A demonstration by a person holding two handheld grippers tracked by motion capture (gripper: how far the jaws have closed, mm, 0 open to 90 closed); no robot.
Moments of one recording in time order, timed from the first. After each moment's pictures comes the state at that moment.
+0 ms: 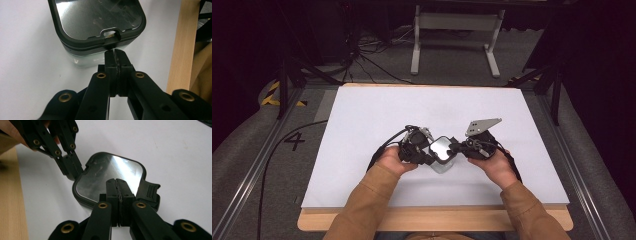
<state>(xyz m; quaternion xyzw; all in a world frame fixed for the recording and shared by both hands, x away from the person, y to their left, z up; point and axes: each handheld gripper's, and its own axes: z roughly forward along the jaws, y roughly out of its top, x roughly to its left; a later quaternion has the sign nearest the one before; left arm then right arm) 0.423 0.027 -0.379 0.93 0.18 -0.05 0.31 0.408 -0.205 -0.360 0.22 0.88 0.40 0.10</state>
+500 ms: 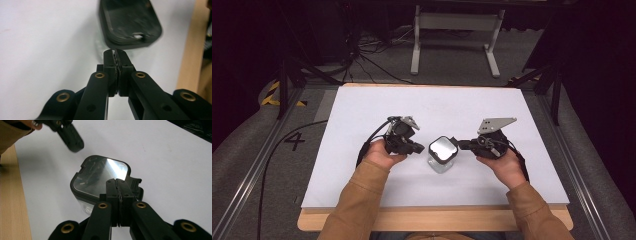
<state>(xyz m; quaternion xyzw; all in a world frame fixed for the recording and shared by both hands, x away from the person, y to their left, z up) 0.434 0.070 -0.359 0.90 0.25 0.00 0.37 0.400 -0.230 -0.346 0.24 0.87 0.42 0.12</state>
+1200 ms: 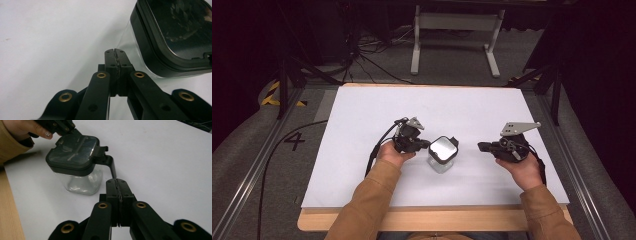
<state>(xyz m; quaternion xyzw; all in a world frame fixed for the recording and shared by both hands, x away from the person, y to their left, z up) 0.460 0.046 -0.411 0.88 0.26 0.02 0.40 0.395 -0.289 -0.358 0.30 0.85 0.42 0.13</state>
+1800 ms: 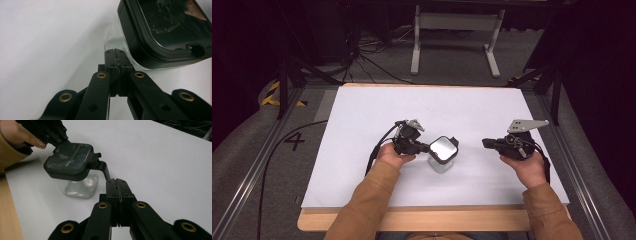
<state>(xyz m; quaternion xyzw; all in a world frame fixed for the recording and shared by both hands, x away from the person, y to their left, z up) 0.456 0.048 -0.411 0.88 0.25 -0.02 0.39 0.397 -0.299 -0.351 0.30 0.83 0.44 0.13</state>
